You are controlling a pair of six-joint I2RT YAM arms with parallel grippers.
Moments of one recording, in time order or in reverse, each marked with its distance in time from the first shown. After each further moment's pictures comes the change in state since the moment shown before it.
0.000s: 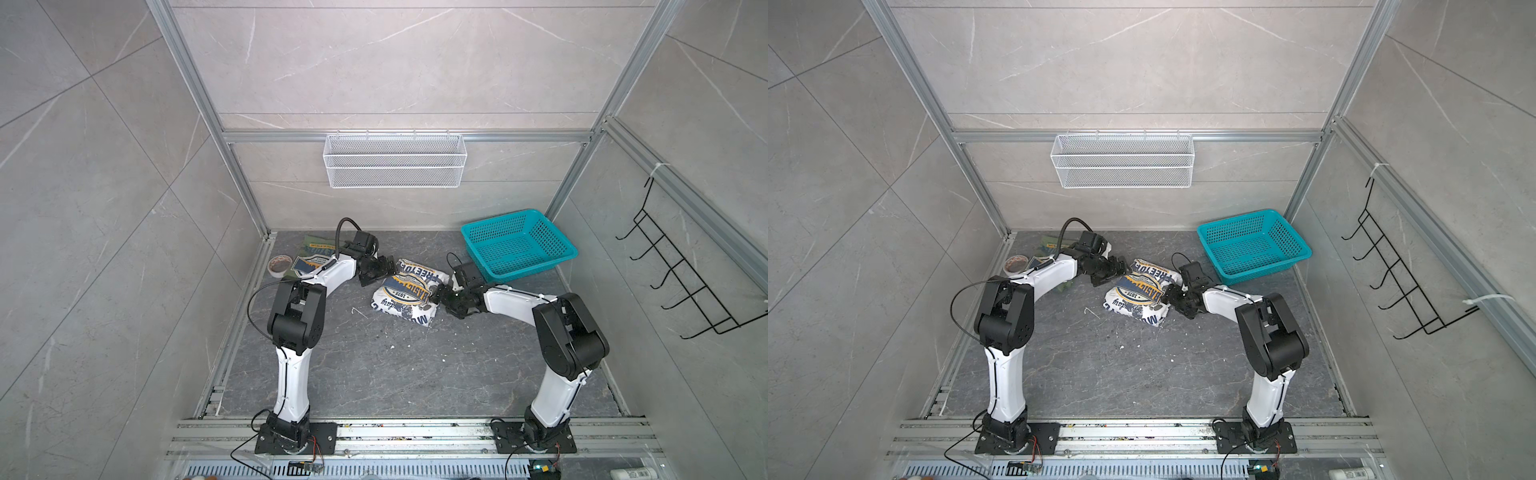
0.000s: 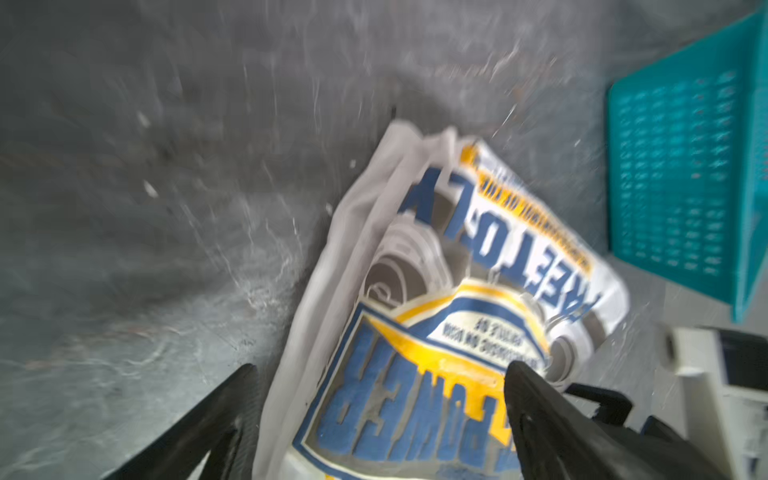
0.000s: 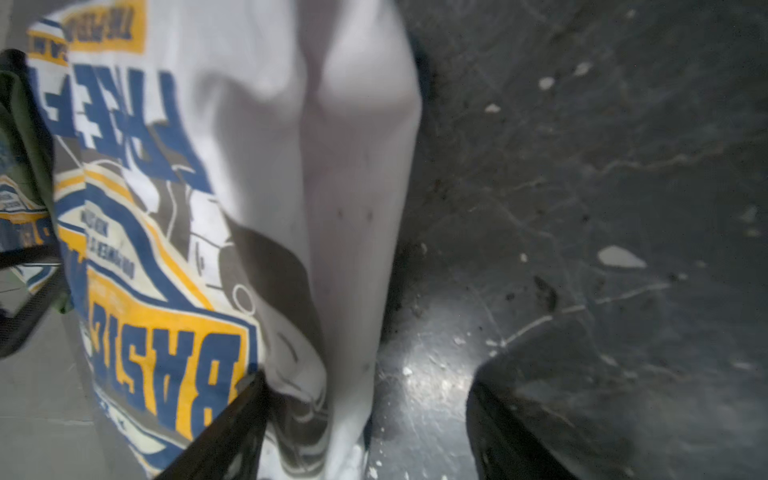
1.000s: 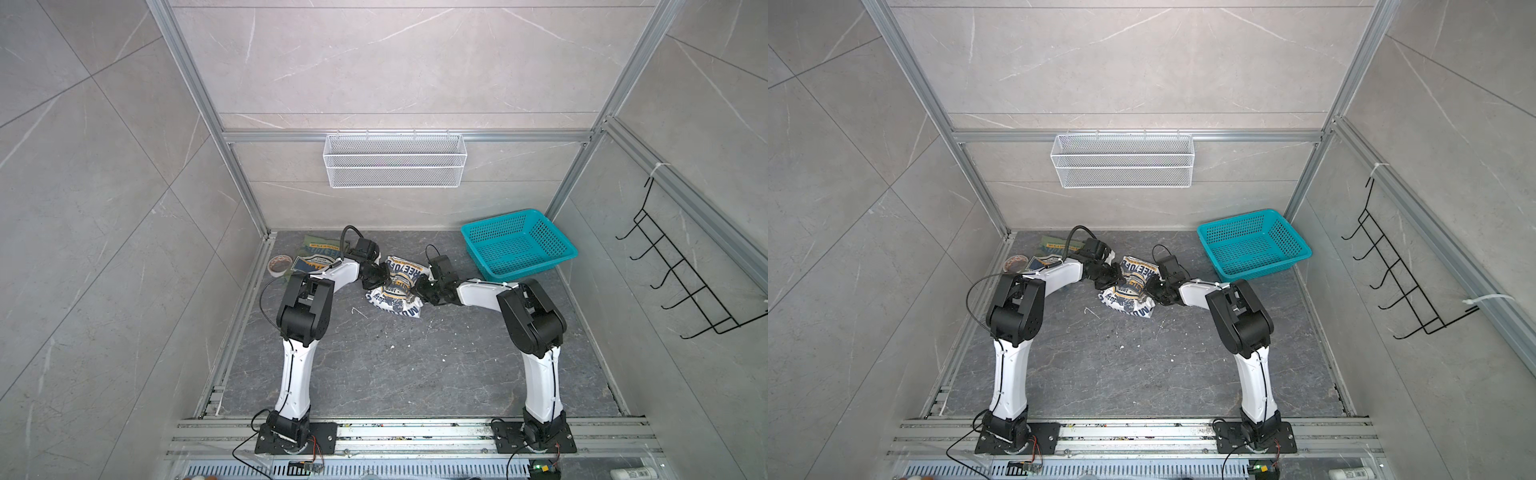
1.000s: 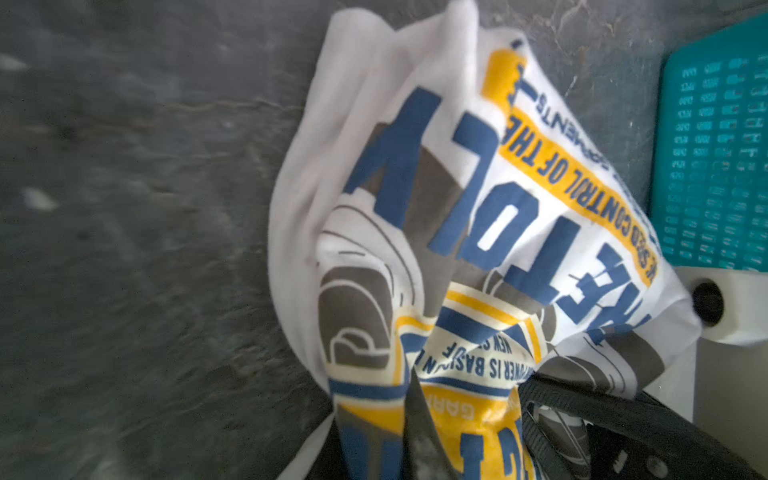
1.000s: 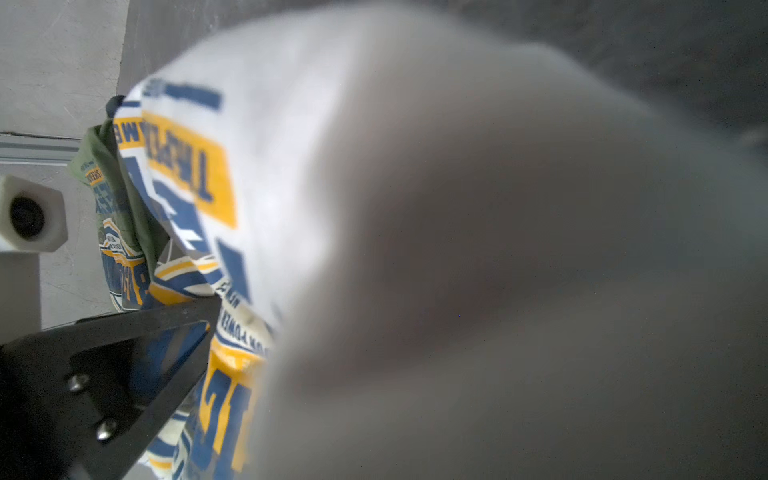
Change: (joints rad) left arm 0.032 0.080 0.017 0.039 0.023 0.009; right arm 0.113 0.288 0.275 0.168 -0.017 0.158
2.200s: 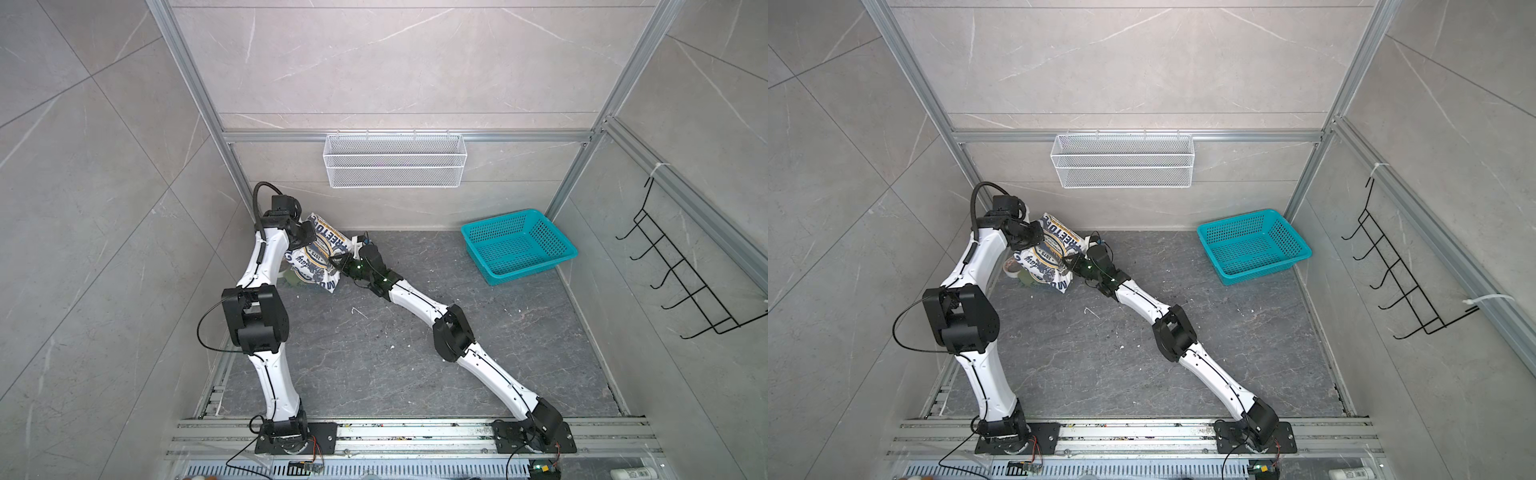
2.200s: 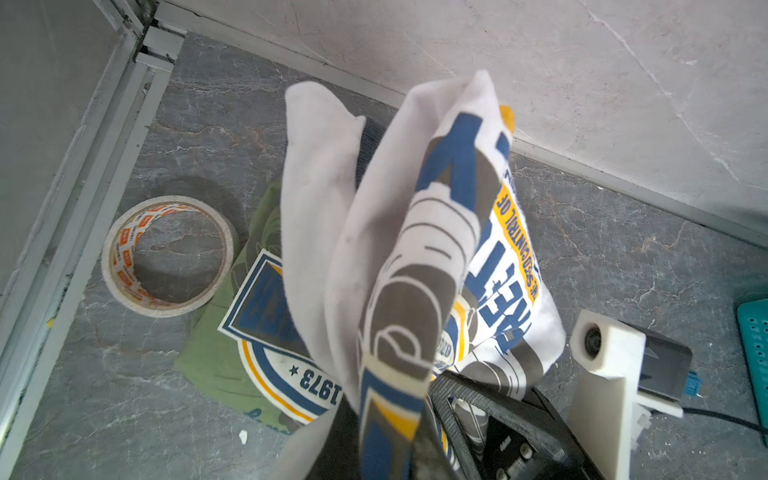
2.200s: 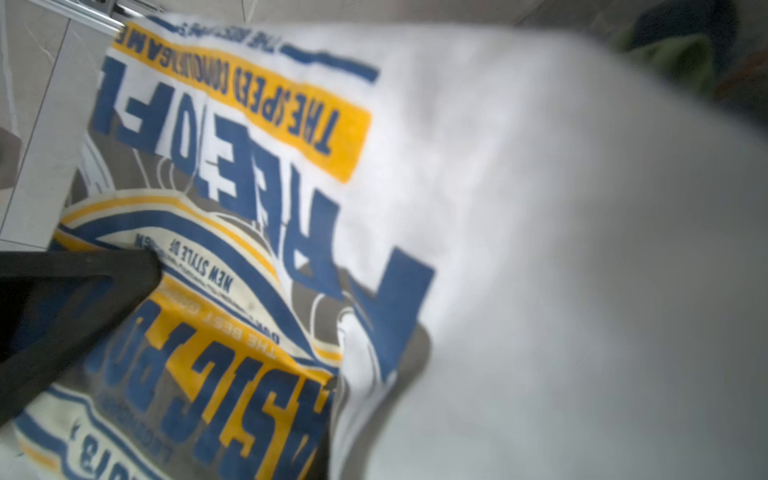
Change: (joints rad) left arm 0.424 -0.144 0.336 -0.336 -0.227 0.300; right arm 0.268 0.904 1.490 0.071 0.009 0.129
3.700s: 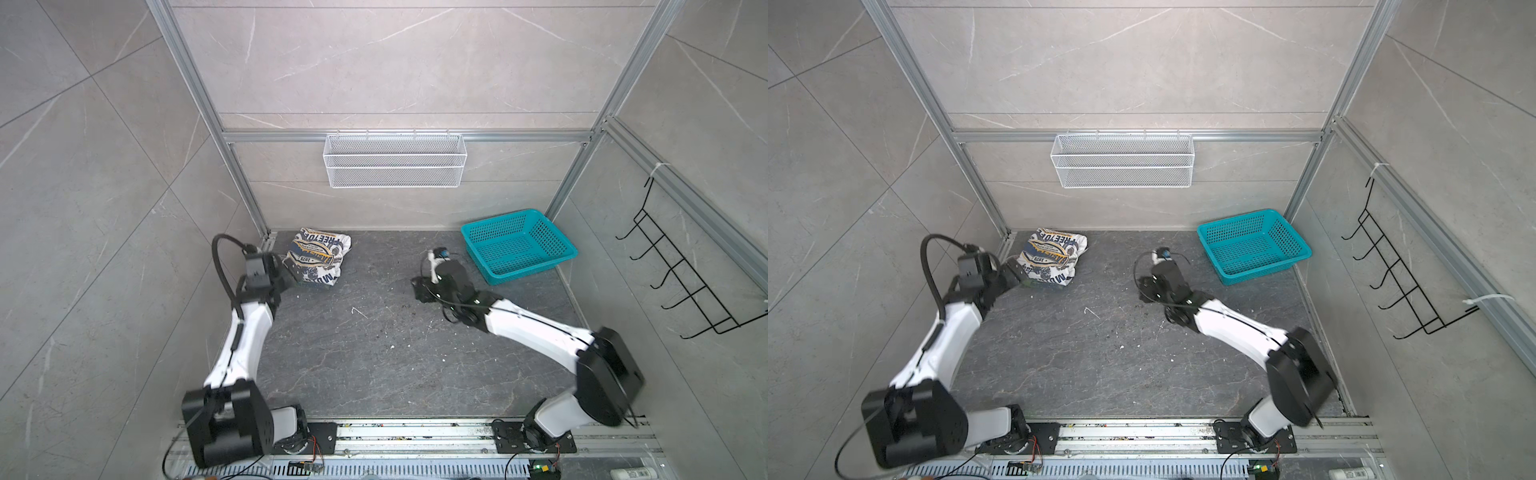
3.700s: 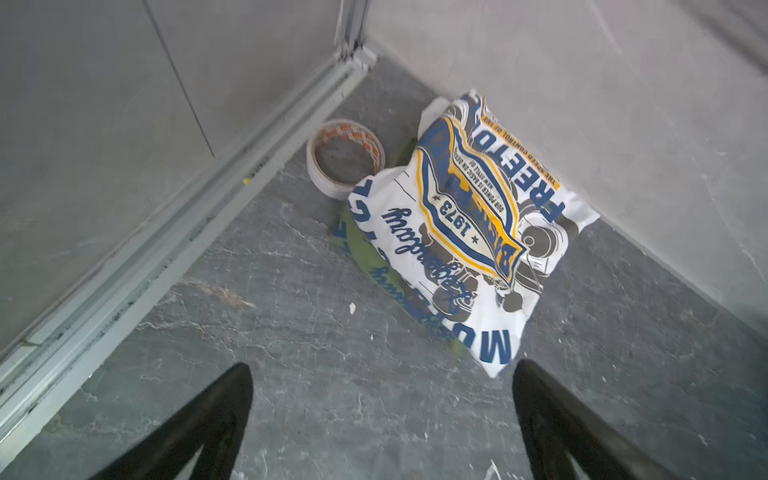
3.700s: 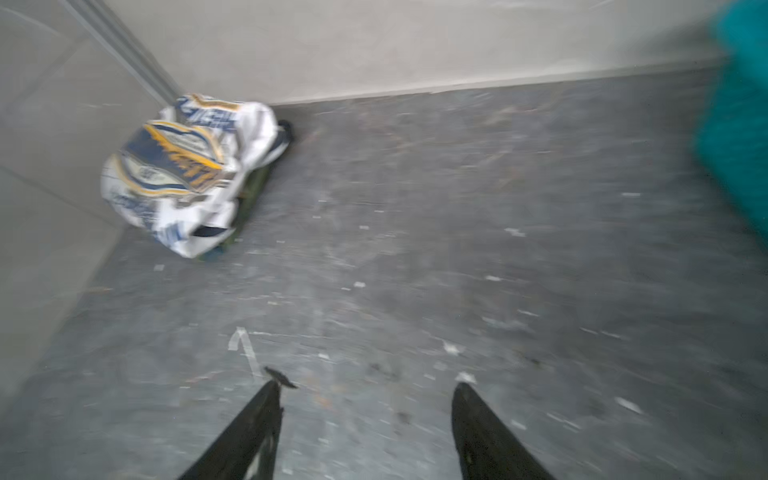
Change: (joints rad) left arm 0.054 -0.853 -1.097 0.500 -0.273 -0.193; right arm -0.109 -1.601 -1.883 -0.135 0.515 -0.712
